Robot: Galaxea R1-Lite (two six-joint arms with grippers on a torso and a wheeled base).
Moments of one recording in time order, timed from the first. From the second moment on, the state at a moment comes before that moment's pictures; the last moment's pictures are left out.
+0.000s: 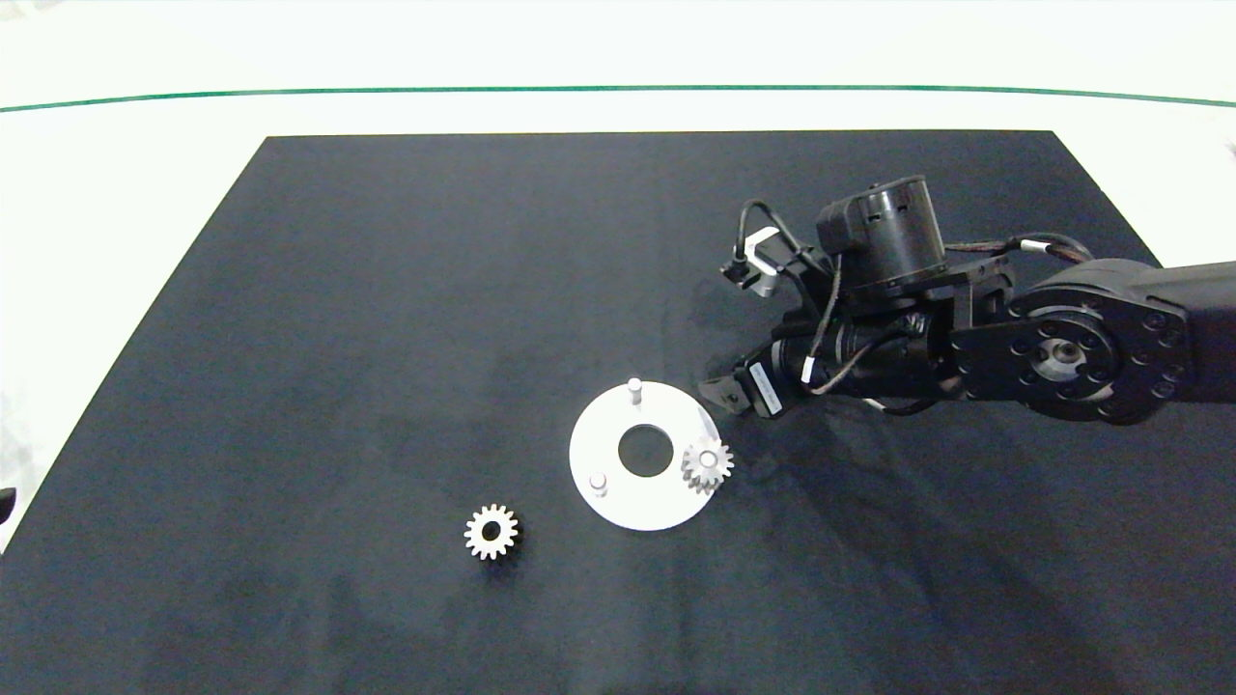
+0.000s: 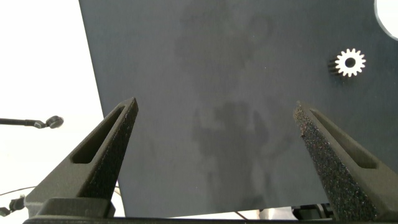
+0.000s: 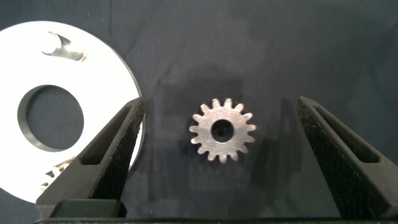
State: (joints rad) left arm -0.03 0.86 -1.18 0.77 0.04 0.24; right arm 0.57 1.89 -1.41 0.08 -0.14 -0.21
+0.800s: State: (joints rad) left arm -0.03 0.85 -1.19 0.77 0.04 0.24; right arm 0.55 1.91 -1.40 0.08 -0.14 -0.20
